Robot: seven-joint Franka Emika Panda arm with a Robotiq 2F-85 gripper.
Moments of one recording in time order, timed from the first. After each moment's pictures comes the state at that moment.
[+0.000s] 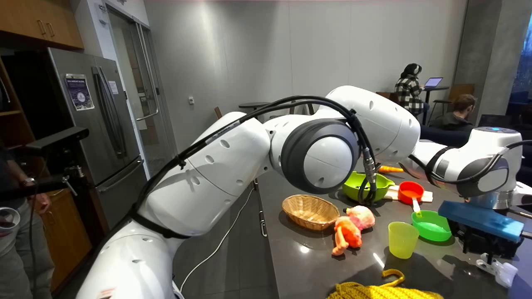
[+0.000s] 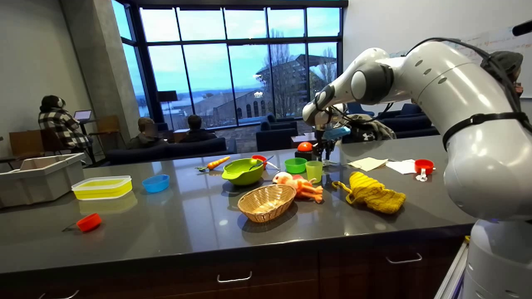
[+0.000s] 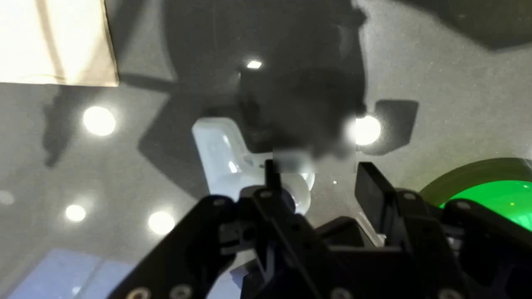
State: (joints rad) arm -0.47 0.81 -0.10 -1.23 0.04 2.19 -0.32
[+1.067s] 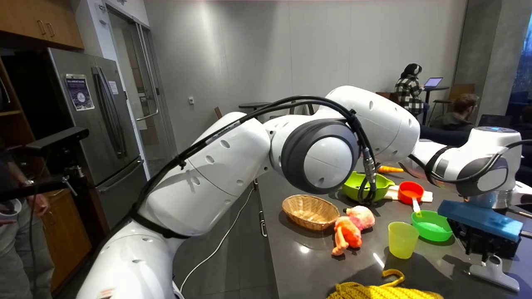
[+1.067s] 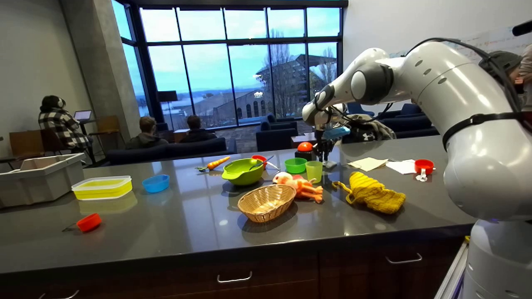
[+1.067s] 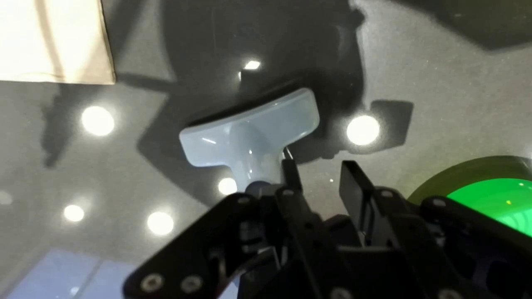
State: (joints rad) arm -0.47 0.81 -0.10 -1.23 0.04 2.19 -0.32
